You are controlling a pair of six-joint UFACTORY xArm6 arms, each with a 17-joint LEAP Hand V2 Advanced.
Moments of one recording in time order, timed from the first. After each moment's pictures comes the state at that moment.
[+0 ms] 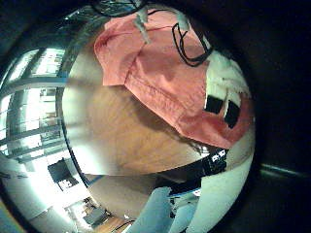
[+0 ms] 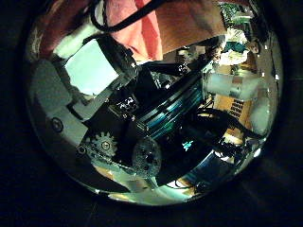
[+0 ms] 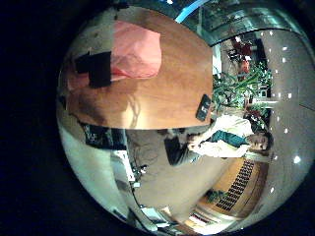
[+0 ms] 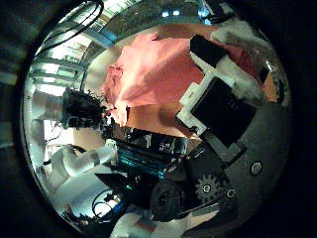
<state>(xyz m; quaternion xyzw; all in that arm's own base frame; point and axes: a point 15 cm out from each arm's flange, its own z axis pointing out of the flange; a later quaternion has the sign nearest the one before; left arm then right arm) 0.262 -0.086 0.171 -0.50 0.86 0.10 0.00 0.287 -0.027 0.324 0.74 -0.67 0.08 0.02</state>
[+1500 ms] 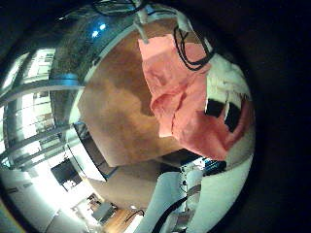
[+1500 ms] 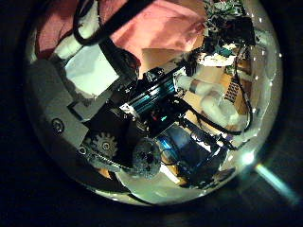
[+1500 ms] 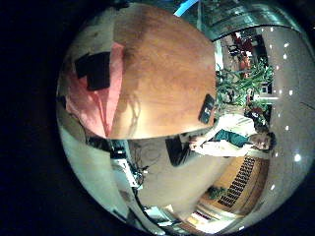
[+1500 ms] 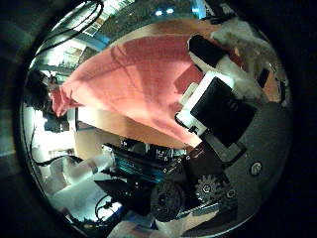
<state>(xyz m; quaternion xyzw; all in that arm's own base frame) 0.392 -0.070 0.337 -0.49 0.85 0.17 -0.04 0.343 -0.050 0.287 0.72 -0.69 0.06 0.04</state>
